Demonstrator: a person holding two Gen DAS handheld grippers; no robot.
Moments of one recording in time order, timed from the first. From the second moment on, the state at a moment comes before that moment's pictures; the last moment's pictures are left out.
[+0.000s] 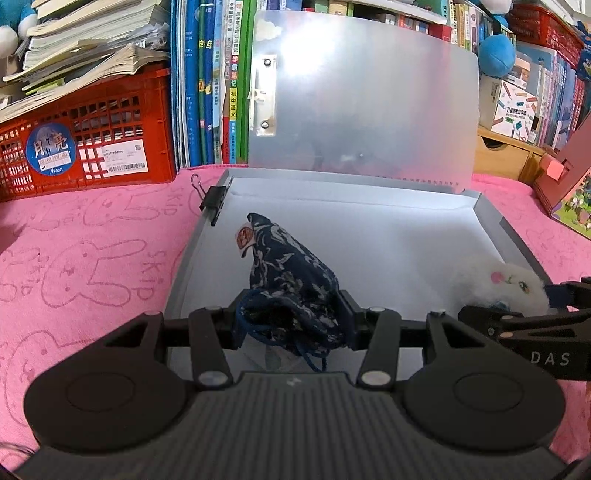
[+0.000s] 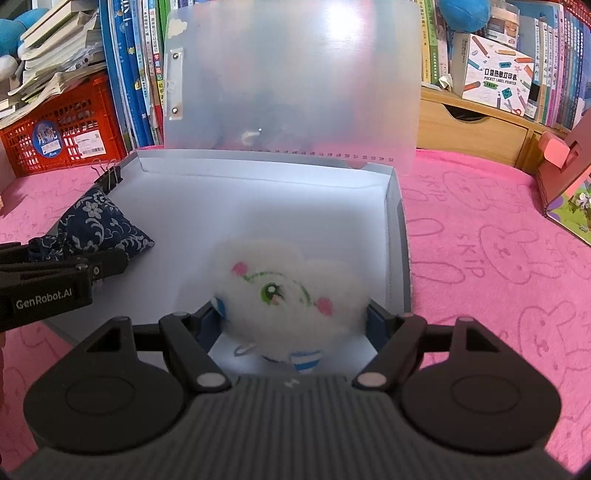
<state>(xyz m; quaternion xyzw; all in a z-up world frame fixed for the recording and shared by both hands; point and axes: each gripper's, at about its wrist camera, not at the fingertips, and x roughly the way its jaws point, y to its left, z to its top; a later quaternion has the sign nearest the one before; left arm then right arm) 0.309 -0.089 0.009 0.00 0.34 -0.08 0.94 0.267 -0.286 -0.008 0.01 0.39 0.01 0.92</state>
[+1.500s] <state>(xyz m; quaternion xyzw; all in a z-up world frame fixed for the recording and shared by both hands) 0.075 -0.027 0.049 0.00 0.26 -0.15 0.95 0.071 -0.263 0.040 -0.03 0.28 0.15 0.95</state>
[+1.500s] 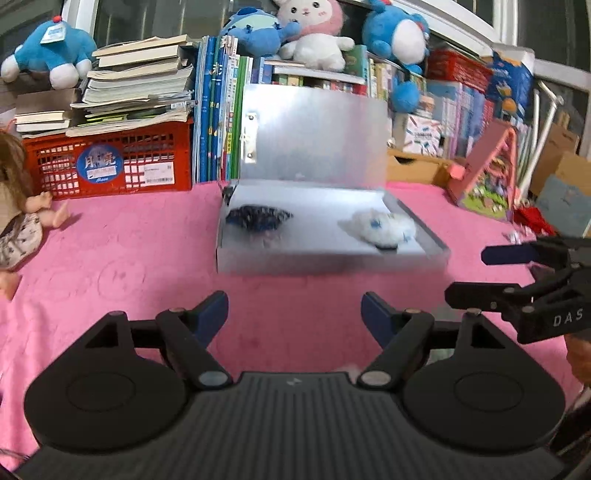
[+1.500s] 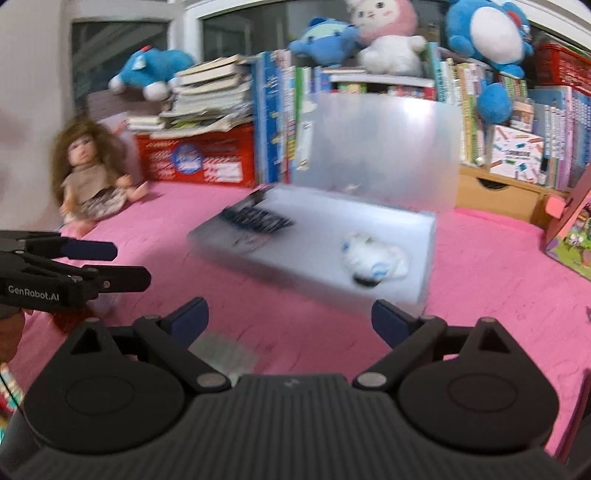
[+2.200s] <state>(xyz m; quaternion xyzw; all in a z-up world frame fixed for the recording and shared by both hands) -0.002 -0.035 0.002 0.02 0.29 -0.17 0.94 0.037 -0.243 -0.002 -0.01 0.32 0.16 0.94</state>
